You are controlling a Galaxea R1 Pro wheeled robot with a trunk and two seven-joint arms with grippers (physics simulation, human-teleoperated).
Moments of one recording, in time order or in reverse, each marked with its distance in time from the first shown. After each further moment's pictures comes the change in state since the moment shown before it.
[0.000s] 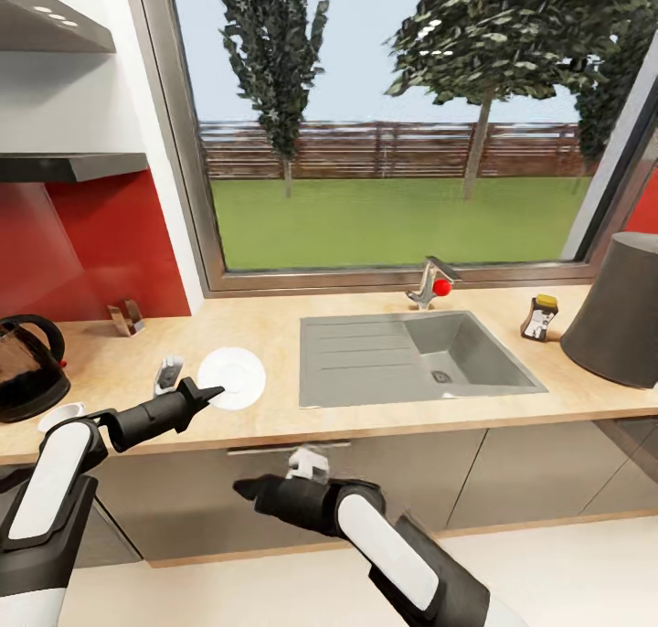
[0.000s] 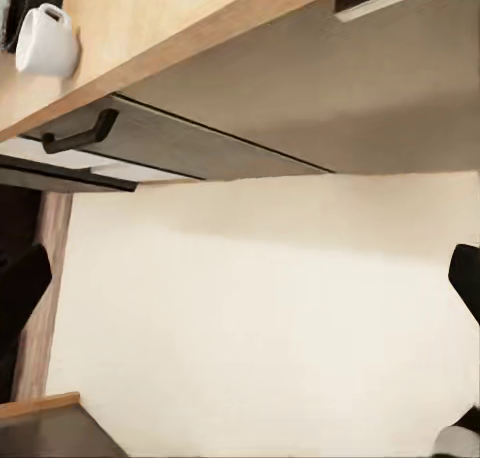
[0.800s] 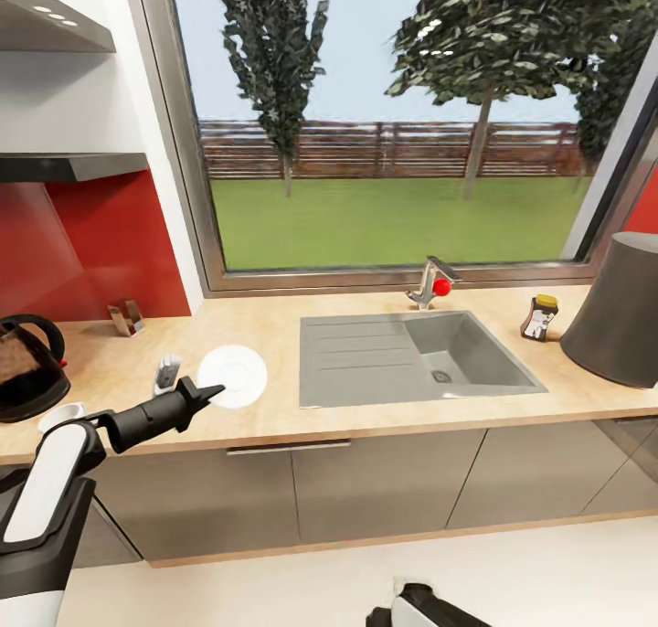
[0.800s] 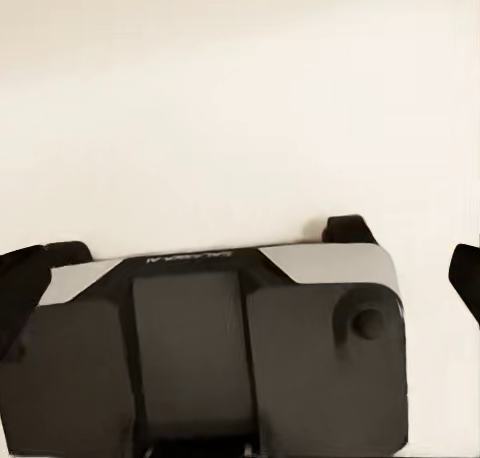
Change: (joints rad) left arm 0.007 0.003 0.005 -0.003 0.050 0.001 -0.007; right arm 0.002 -0.047 0.266 0.899 -0.002 -0.151 0.026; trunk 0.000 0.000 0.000
